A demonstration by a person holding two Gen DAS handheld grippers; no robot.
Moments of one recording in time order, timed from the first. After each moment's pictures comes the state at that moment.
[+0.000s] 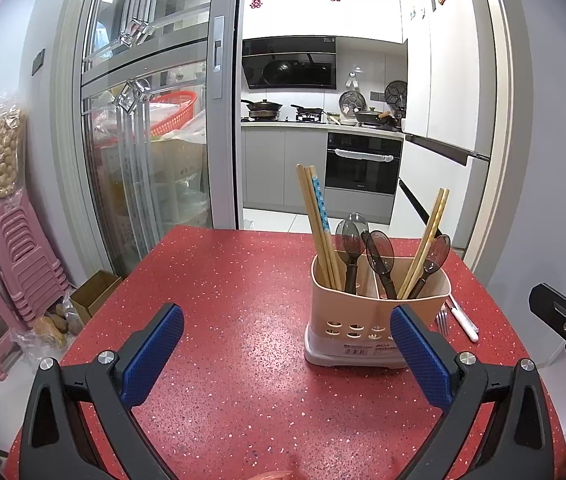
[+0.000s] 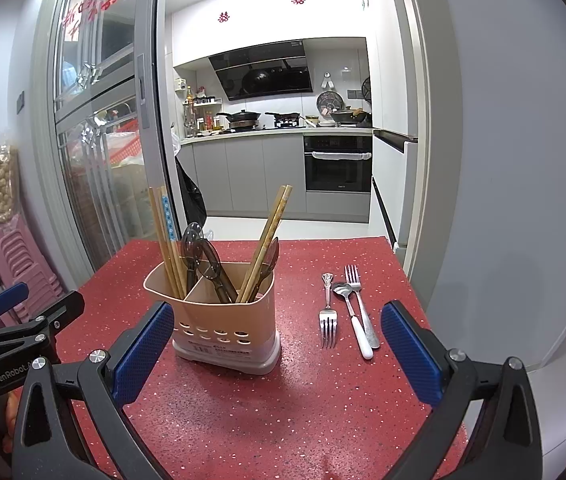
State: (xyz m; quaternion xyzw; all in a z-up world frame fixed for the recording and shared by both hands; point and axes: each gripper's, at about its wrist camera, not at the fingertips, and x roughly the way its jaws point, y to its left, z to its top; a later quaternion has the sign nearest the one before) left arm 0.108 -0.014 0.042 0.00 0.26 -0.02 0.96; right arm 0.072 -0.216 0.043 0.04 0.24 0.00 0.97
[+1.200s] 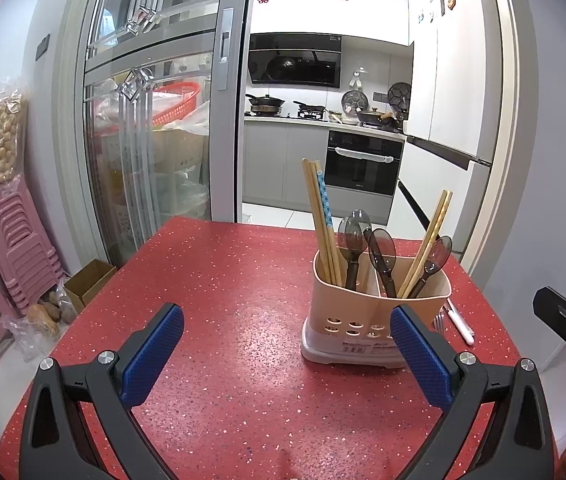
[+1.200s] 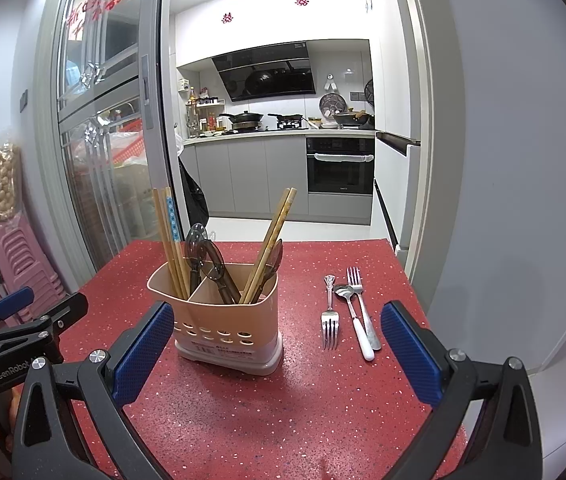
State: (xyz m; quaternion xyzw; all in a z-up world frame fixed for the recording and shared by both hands) left arm 0.110 -0.007 0.037 -0.02 0.27 -0.02 0.96; right arm 0.070 -0.215 0.045 0.04 0.24 0.00 0.97
